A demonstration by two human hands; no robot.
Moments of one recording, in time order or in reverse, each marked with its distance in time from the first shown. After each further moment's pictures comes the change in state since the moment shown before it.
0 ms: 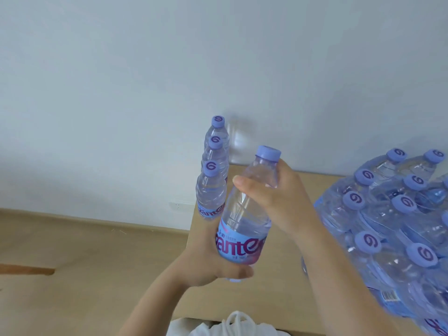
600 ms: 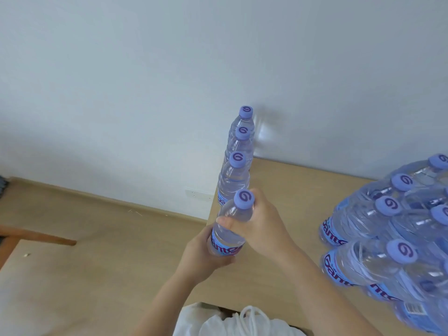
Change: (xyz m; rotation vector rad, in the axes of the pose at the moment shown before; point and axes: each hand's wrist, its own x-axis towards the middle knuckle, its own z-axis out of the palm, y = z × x) left_hand -0.020 -0.109 -0.027 0.254 0.434 -0.302; right_hand -0.012 0.065 0.064 -0.251 -0.175 0.060
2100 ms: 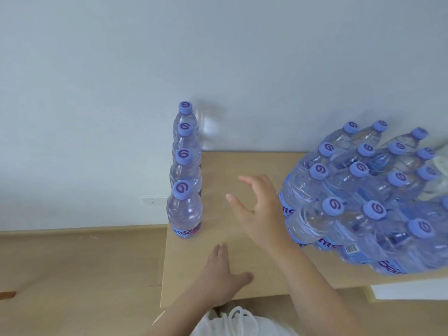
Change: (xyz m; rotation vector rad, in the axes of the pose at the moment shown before) left_hand -0.031 0.037 0.070 0.360 -0.451 -0.062; right_hand -0.033 0.010 -0.039 -0.214 0.528 -0.206
